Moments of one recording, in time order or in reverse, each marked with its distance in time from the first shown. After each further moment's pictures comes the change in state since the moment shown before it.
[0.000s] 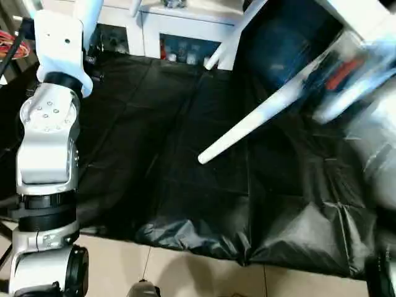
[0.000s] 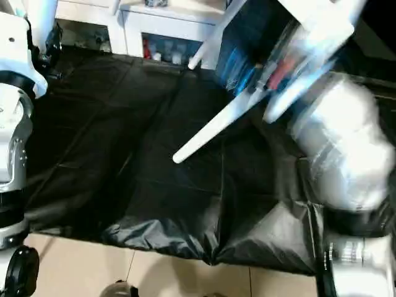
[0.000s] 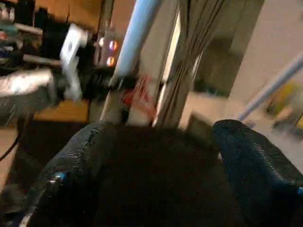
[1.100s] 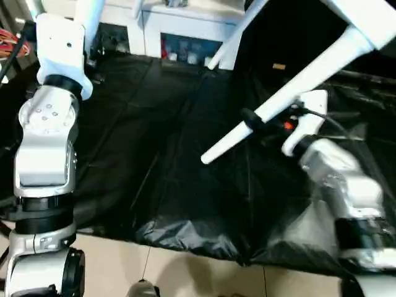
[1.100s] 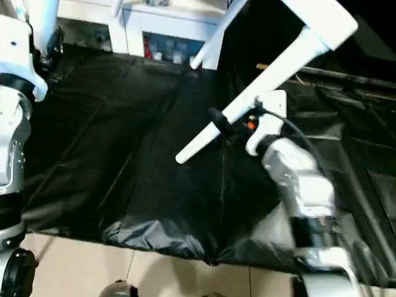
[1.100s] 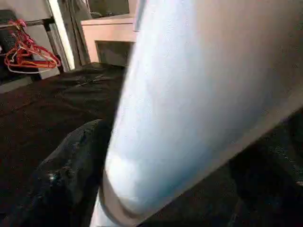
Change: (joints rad) left arm 0.028 0.014 -0.012 0.000 -0.002 -0.018 -0.018; right arm -0.085 0.219 -0.006 0.577 -0.223 -0.108 -0.265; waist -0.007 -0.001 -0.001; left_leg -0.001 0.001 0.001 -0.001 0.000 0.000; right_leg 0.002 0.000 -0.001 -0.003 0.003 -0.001
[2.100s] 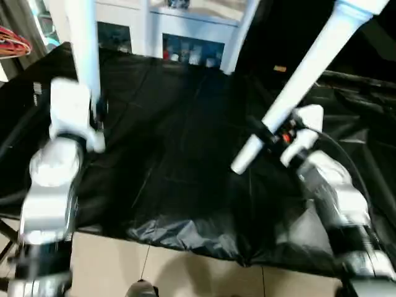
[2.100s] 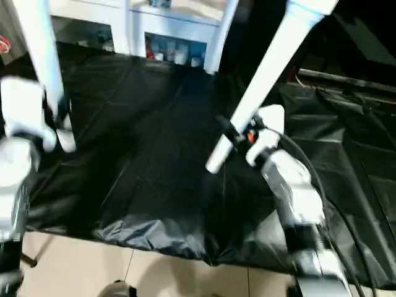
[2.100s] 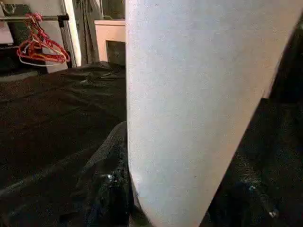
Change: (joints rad) left arm 0.324 -0.046 -0.007 -0.035 -0.071 -0.079 -0.010; right arm 0.162 -0.006 -0.005 -0.097 -0.055 -0.135 0.087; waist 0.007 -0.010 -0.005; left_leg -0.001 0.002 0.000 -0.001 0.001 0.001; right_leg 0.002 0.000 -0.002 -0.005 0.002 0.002
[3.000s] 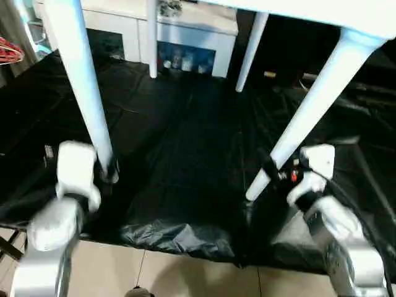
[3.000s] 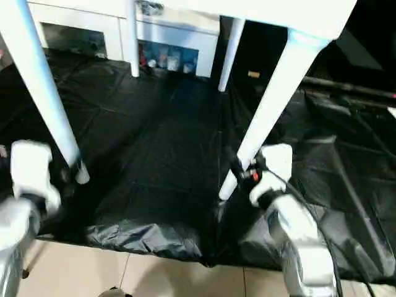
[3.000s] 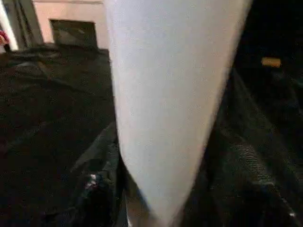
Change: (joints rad) left arm 0.389 -0.047 -0.018 -0.220 -0.110 0.056 -0.060; right arm 0.380 0.073 0.026 -0.436 -0.074 0.142 -0.262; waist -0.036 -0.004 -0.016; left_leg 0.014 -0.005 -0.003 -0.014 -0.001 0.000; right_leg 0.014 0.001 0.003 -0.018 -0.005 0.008
